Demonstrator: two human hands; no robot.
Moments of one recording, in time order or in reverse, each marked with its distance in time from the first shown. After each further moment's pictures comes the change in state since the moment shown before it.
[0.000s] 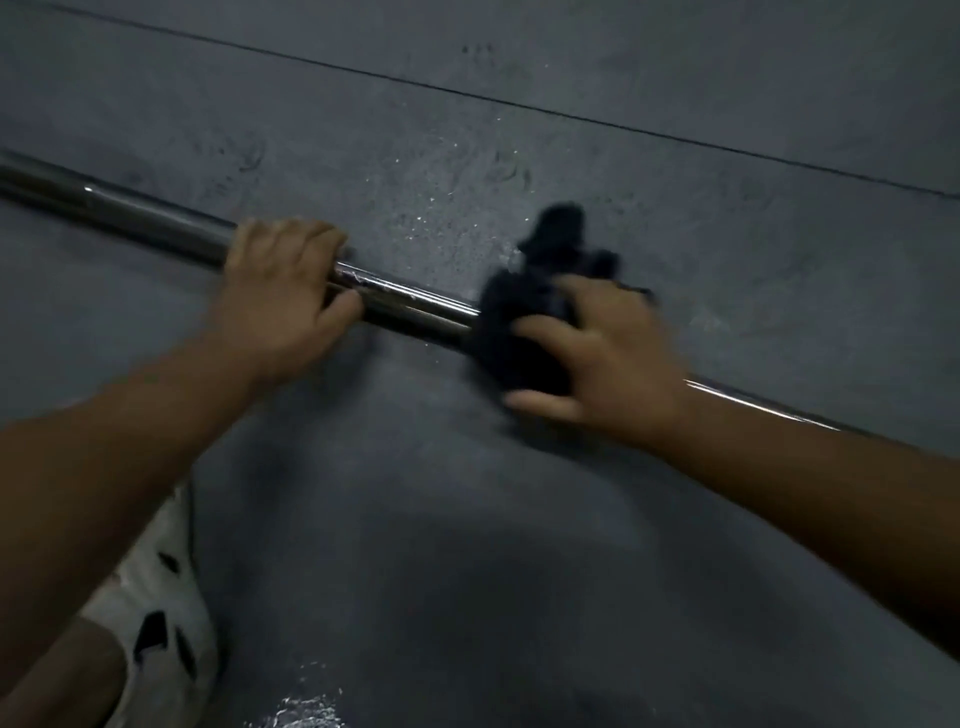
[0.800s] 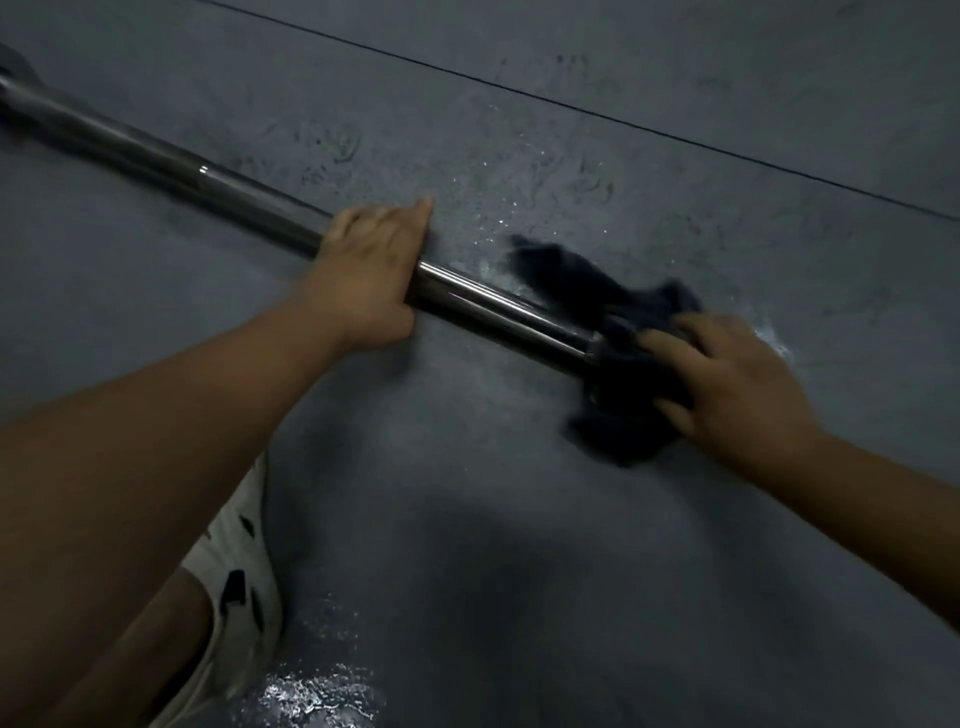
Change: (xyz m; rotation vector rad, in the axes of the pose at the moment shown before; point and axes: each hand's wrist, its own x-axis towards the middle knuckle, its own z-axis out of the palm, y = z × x) left_hand 0.007 -0.013 -0.003 -0.006 -0.090 0.021; right_hand -0.021 0.008 -0.016 -0.089 -0.004 0.038
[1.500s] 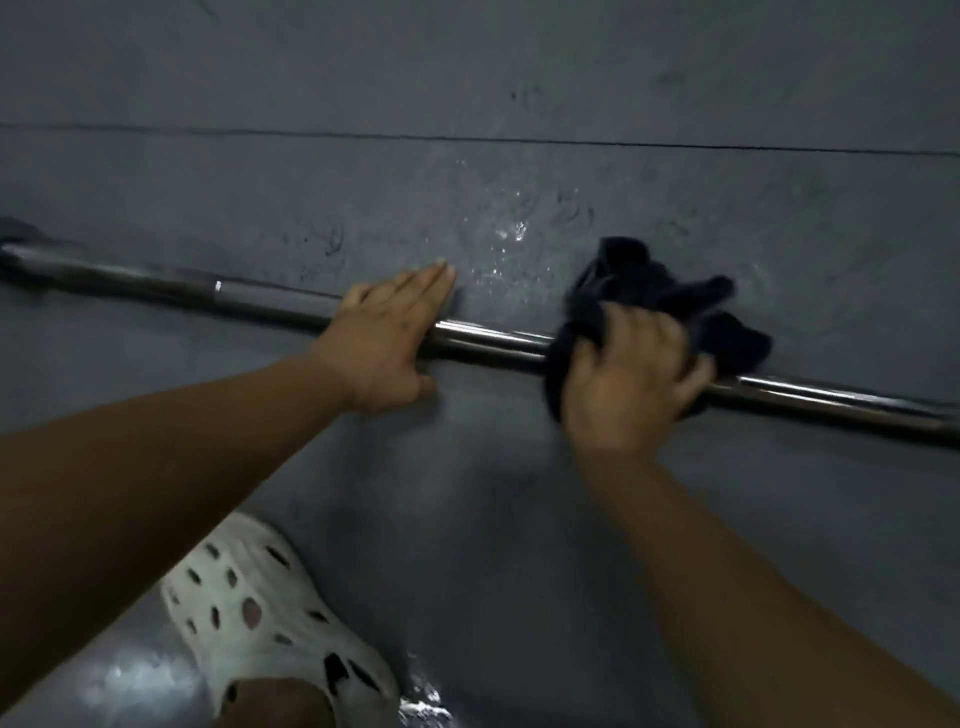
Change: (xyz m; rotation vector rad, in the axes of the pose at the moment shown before) left_hand 0.029 -0.019 -0.034 0.064 -0.282 0.233; right_hand 0.088 -0.116 0.032 0.100 0.267 1.026
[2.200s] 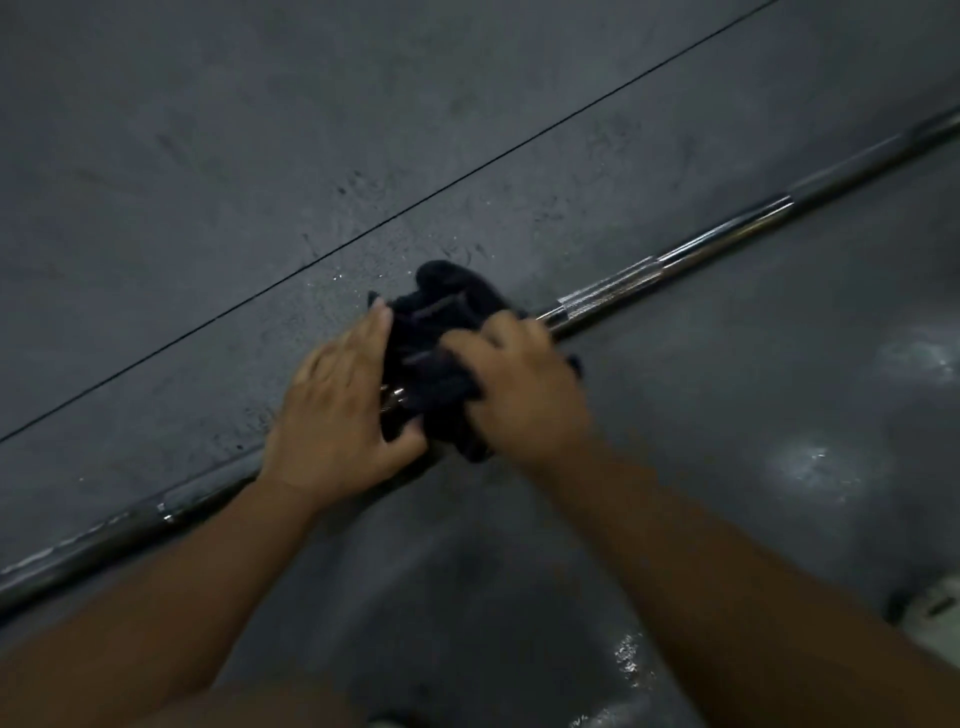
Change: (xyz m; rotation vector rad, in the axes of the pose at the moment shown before) left_hand 0.069 -0.062 -0.030 -0.124 0.160 0.539; right_hand 0.015 -0.103 -0.002 0.095 -0.097 0.043
